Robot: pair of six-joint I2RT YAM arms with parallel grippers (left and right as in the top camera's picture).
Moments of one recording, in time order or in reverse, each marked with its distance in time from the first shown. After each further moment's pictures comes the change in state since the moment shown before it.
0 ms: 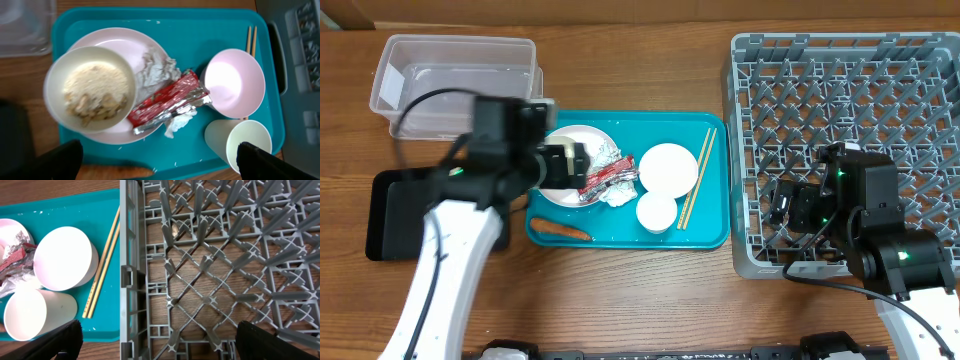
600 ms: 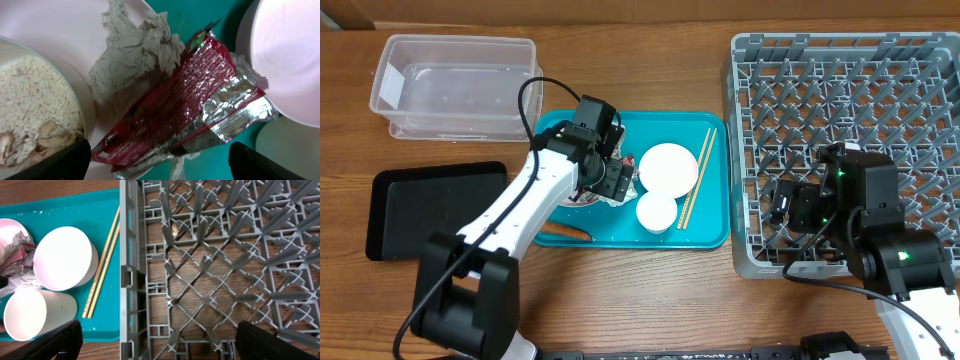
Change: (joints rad) left arm -0.214 0.397 0.000 0.116 -0.194 0.112; right arm 0.000 0.000 0.000 -0.001 0.000 0.000
